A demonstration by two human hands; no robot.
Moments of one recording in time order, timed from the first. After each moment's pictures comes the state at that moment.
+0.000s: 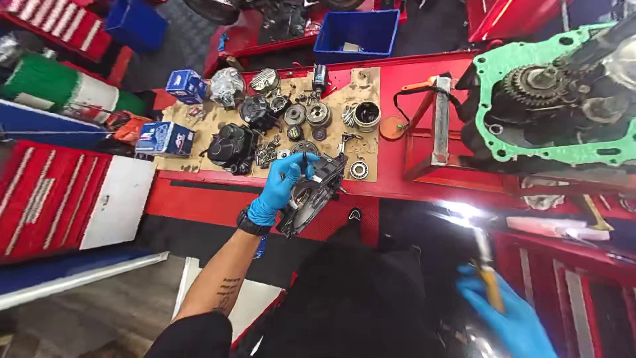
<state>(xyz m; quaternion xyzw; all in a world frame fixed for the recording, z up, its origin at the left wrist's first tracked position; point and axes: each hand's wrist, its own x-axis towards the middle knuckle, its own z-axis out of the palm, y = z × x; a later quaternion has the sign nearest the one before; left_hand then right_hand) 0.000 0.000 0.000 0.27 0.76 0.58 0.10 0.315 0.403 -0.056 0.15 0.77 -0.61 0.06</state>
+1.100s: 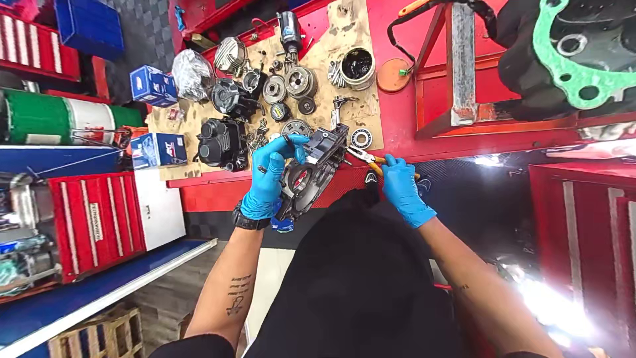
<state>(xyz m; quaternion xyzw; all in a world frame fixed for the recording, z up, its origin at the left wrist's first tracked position) -0.027 0.006 -0.024 0.27 0.76 0.58 0.16 0.114 0.255 -0.206 0.08 0.94 -0.29 0.16</state>
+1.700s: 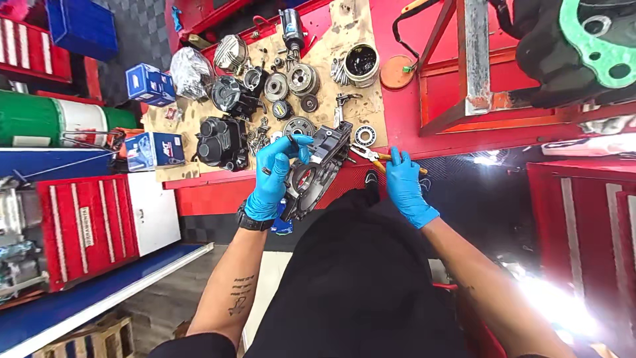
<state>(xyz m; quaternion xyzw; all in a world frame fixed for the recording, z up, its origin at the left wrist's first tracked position) -0.020 -0.006 -0.027 0.27 0.75 0.59 0.14 0.121 0.237 -0.208 0.11 0.96 -0.24 0.09</state>
